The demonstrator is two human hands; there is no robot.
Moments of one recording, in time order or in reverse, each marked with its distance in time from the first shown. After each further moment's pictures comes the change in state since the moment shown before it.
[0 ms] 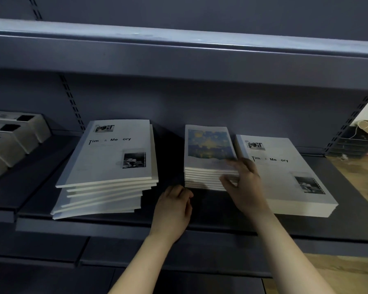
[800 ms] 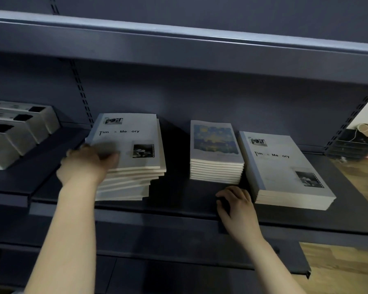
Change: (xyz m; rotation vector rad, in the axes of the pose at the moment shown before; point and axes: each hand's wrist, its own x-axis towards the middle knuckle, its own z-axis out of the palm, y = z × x) left_hand 0.029 -0.093 -0.166 0.358 -0.074 -0.878; right_hand -0.075 0.006 0.033 -0.142 -0.067 -0.099
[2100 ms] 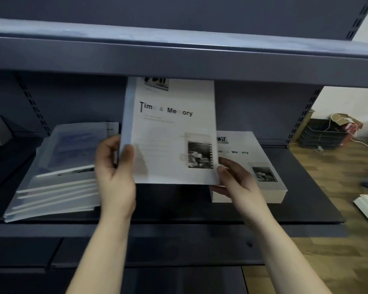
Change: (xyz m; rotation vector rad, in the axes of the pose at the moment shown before) left_hand -0.131 0.143 0.028 -1.557 0.176 0.417; right_hand 0.024 0.025 -0.123 1.010 -0.037 0.311
